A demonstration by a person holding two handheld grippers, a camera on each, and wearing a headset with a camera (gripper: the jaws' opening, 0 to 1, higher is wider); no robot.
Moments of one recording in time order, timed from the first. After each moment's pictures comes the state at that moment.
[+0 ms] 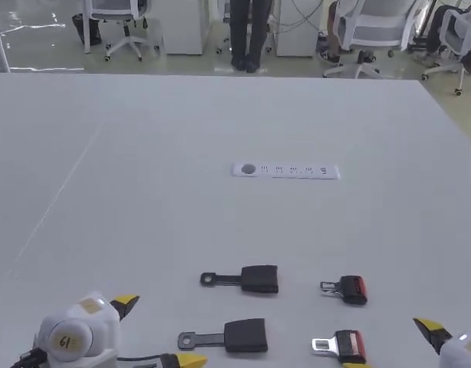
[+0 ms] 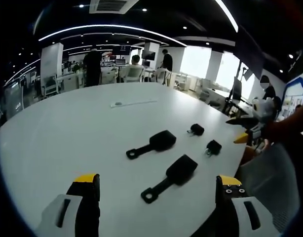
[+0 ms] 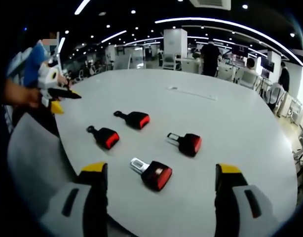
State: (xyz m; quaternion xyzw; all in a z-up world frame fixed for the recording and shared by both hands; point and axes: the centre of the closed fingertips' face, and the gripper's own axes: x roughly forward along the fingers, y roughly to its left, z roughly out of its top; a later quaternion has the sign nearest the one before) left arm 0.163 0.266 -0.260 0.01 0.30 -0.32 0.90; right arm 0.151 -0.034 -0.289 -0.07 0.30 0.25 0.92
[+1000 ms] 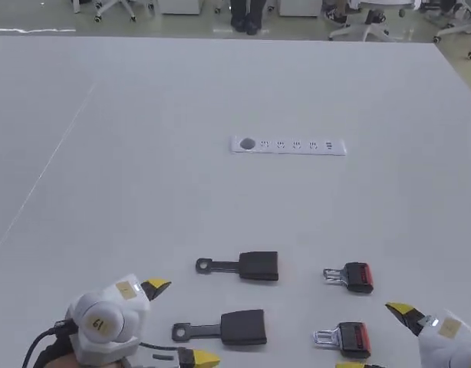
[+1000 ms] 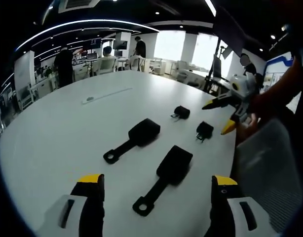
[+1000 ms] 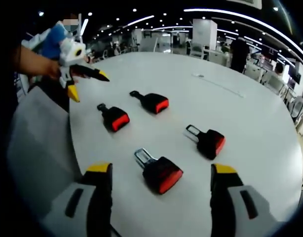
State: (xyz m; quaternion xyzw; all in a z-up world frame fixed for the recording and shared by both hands) left arm 0.179 0.227 -0.302 0.08 0.33 -0.42 0.84; right arm 0.162 -0.012 -0.330 -0.14 0.35 0.36 0.85
